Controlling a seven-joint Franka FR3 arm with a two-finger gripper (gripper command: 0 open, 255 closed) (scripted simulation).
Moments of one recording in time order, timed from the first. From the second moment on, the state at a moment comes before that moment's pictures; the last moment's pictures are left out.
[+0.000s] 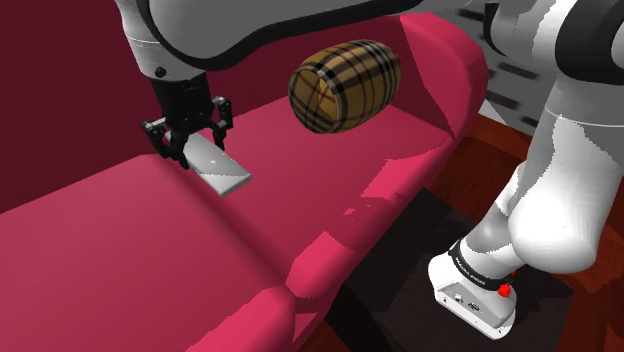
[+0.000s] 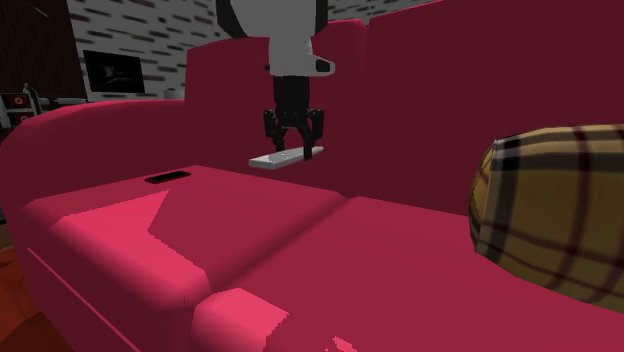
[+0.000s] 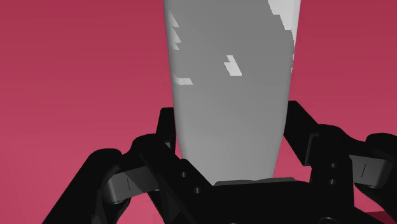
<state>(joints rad) 0.29 0.33 0.51 -1.53 -0.17 1.81 0.71</state>
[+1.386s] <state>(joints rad) 0.34 0.38 0.52 -1.18 -0.19 1.51 0.71</state>
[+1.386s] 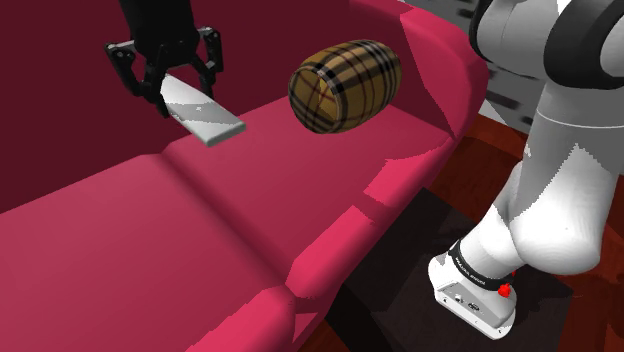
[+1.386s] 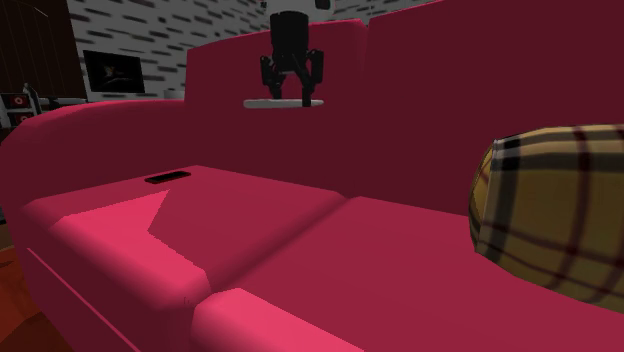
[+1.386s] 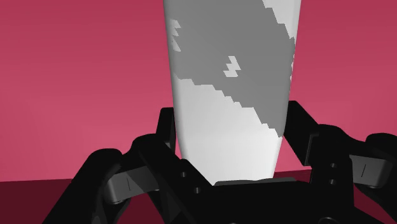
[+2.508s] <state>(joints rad) 0.17 0.11 0.49 -1.38 -0.06 1.47 0.55</state>
